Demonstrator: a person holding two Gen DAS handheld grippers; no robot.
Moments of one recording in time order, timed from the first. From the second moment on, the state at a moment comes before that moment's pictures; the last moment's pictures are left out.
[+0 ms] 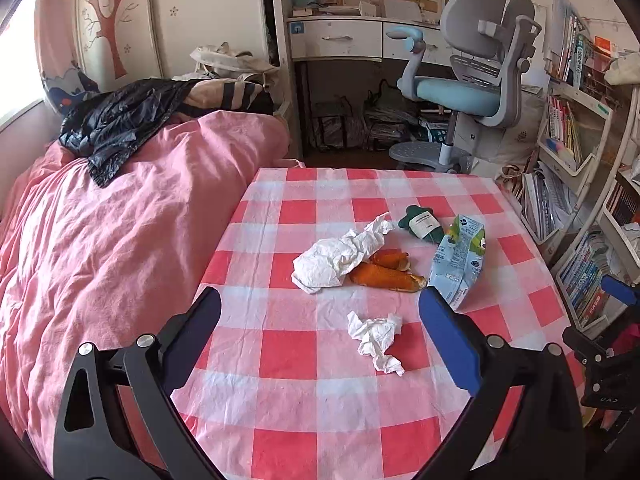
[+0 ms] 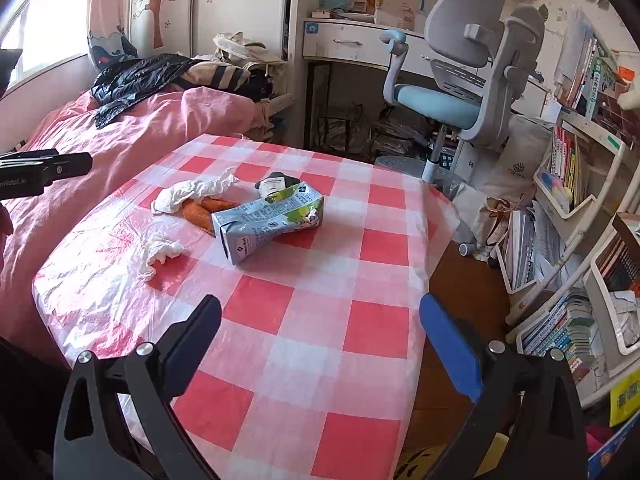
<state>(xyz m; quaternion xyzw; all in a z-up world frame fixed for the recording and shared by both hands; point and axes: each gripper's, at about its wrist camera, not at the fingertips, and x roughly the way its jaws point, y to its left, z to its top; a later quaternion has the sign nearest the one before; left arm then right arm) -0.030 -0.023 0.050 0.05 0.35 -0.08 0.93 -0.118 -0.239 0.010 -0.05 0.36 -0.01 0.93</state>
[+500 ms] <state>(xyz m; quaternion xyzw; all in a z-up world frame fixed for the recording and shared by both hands) -0.027 -0.016 0.044 0.05 0.36 -0.08 0.93 -0.114 -0.233 0.007 -0.06 0.37 -0.02 0.93</state>
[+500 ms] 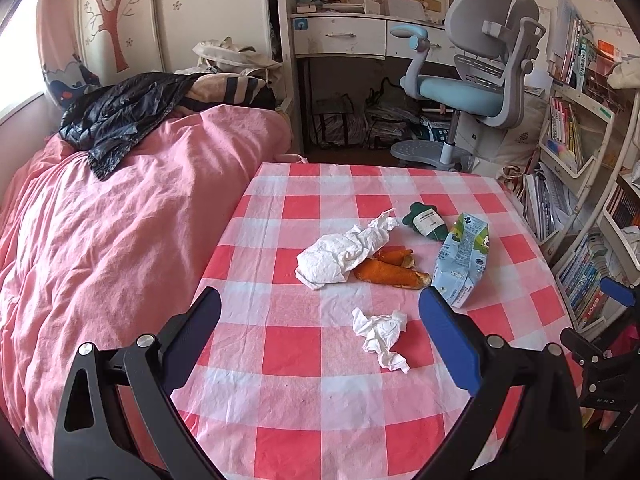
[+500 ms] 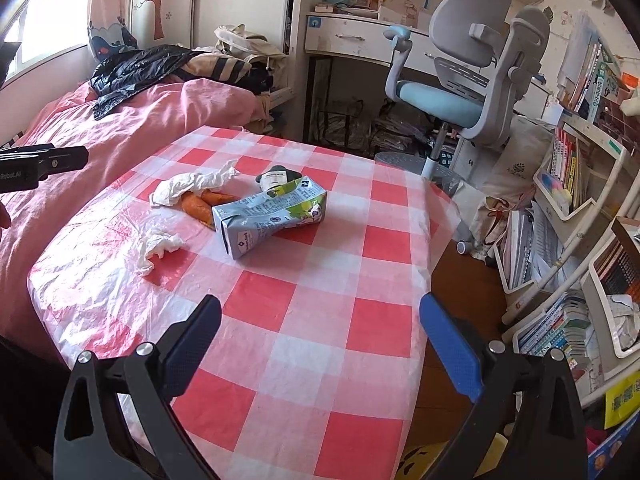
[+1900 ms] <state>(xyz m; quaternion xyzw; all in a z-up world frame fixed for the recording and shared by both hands) -0.023 0.004 0.039 0.03 0.38 -0.08 0.92 -0.106 -0.219 -0.001 -0.09 0.39 -0.02 0.92</state>
